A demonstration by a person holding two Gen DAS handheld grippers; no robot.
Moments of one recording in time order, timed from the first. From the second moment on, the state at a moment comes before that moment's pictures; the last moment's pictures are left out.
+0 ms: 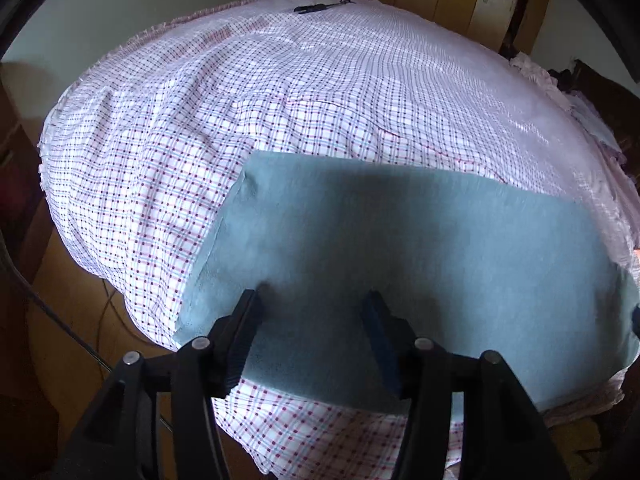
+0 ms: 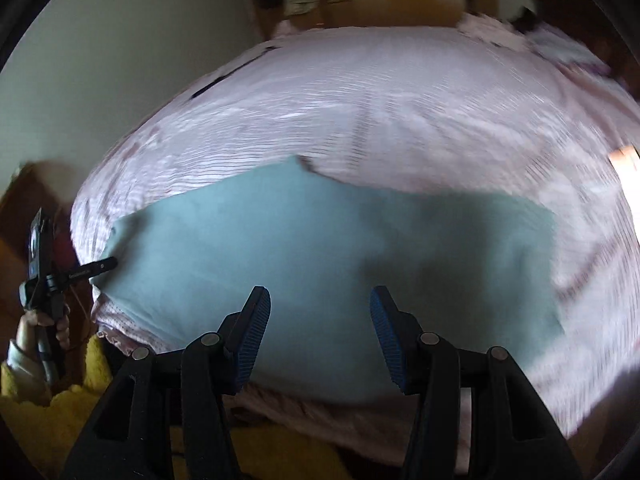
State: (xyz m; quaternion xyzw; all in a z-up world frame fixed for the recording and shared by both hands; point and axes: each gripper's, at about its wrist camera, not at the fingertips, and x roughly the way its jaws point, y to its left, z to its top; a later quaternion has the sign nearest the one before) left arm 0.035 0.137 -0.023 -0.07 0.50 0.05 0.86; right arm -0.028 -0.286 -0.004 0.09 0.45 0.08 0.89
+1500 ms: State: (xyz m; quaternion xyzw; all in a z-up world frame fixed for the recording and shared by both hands) left arm 0.041 0.148 -0.030 -0.08 0.50 0.06 0.86; right arm -0.064 -0.384 -0.024 0.15 0.34 -0.05 0.93
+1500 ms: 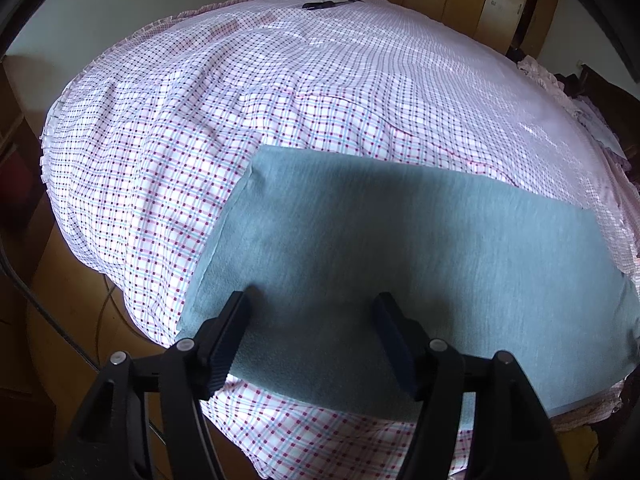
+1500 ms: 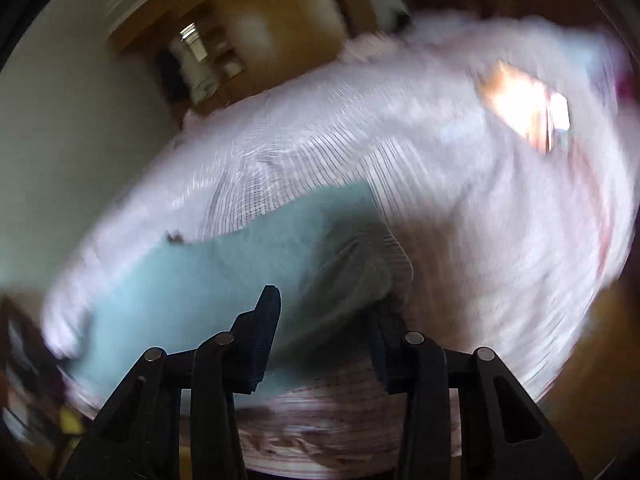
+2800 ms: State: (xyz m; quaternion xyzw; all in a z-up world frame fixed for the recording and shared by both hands) left arm 0.034 0.138 -0.017 -0.04 0.48 0.08 0.88; right arm -0.047 -0.453 -0.057 0.44 0.26 -0.01 0.86
